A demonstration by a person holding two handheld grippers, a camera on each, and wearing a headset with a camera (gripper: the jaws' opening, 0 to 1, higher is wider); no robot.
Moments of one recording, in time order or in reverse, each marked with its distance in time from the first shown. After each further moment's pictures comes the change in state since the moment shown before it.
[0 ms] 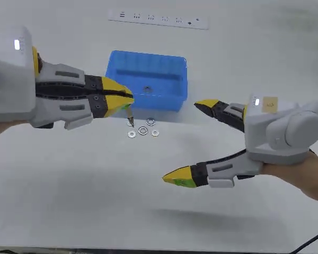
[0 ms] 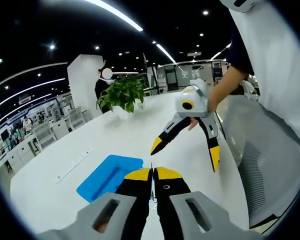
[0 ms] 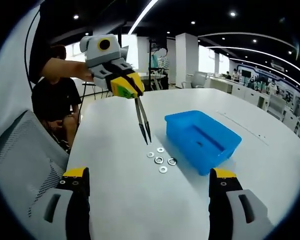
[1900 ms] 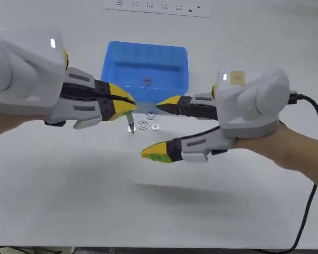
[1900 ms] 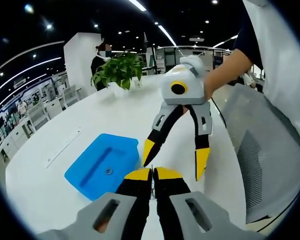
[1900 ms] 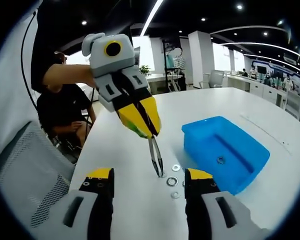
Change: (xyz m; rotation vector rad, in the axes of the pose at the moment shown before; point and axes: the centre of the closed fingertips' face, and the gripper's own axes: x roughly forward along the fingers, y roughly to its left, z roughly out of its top) left arm 0.020 -0.001 -0.029 -0.073 0.180 -0.054; right arm 0.047 0.011 0.025 0.015 -0.012 0.188
